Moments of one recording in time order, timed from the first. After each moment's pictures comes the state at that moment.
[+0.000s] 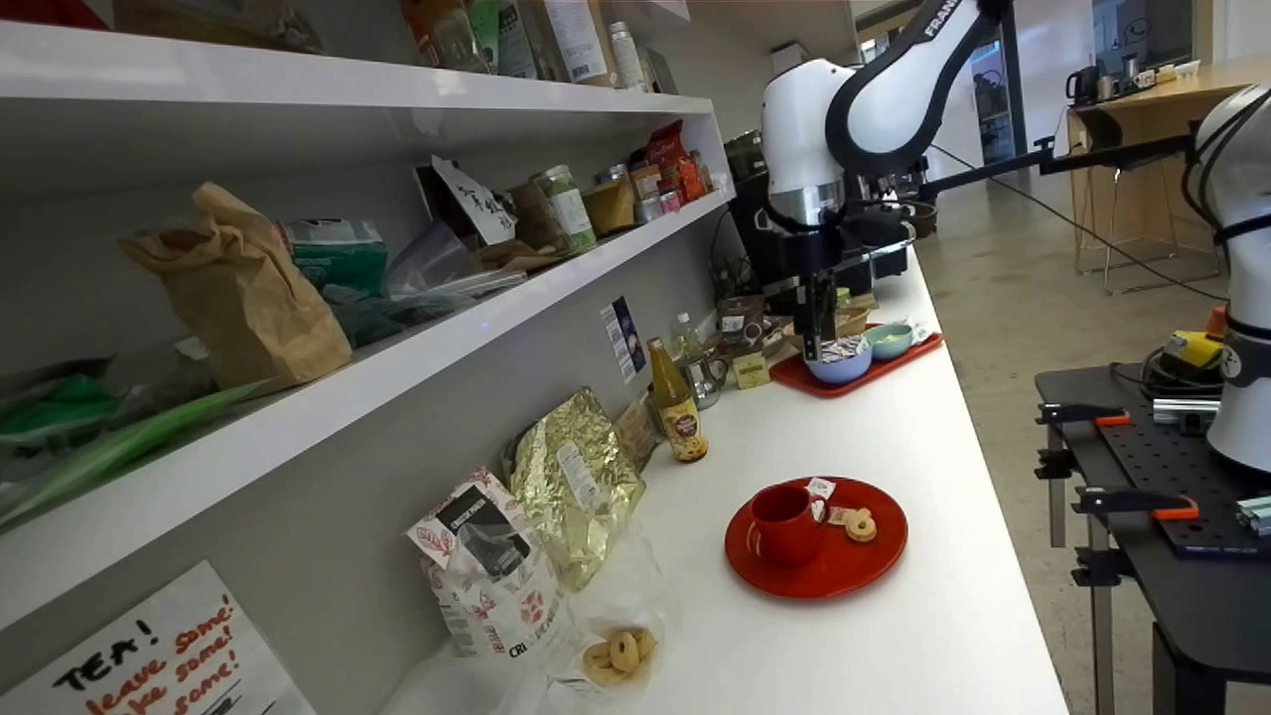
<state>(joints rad) 0.02 -0.19 0.07 -2.50 0.06 2.43 0.13</state>
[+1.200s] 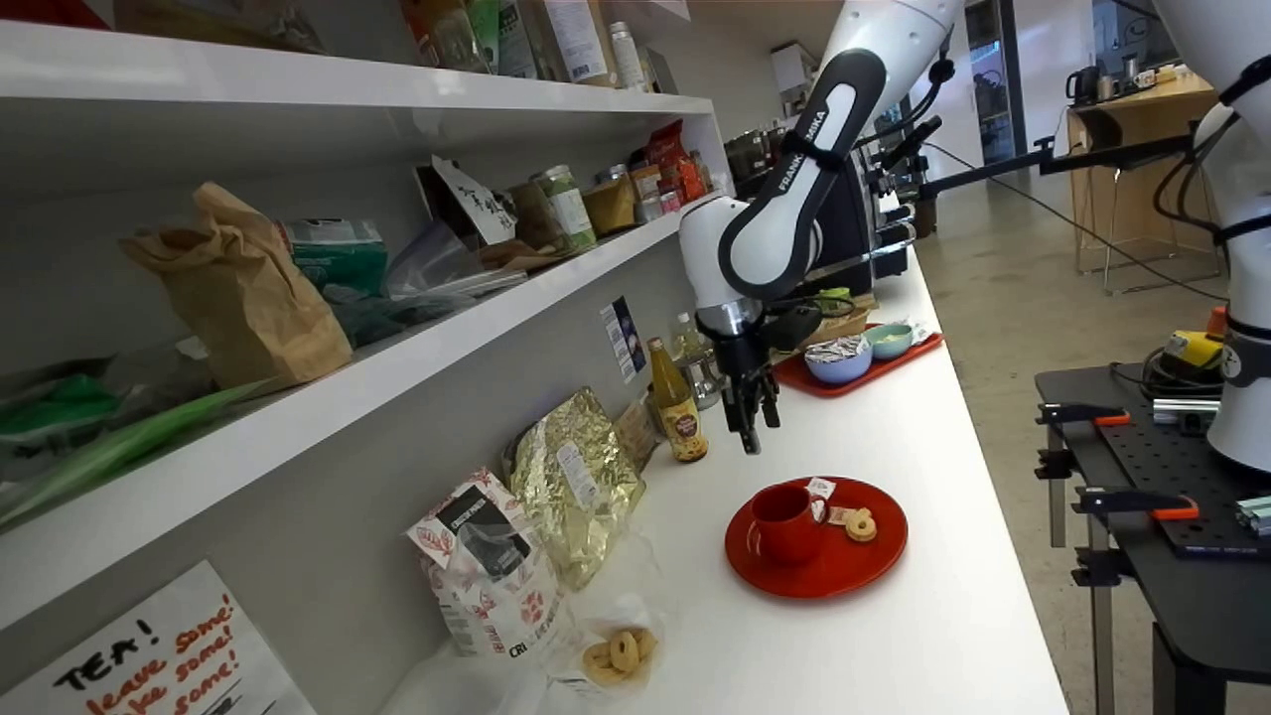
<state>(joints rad) 0.03 0.34 0.07 -2.09 0.11 2.43 0.11</state>
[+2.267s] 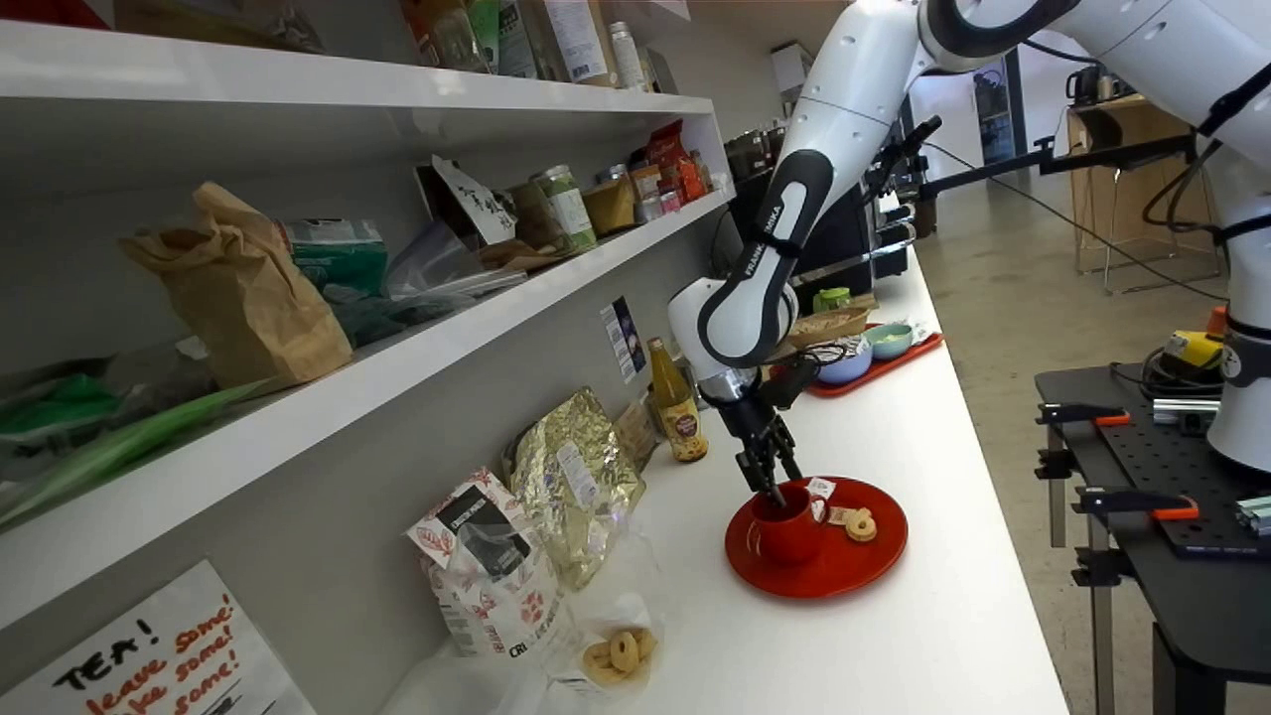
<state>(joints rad) 0.01 0.62 0.06 -1.89 0.11 2.27 0.08</state>
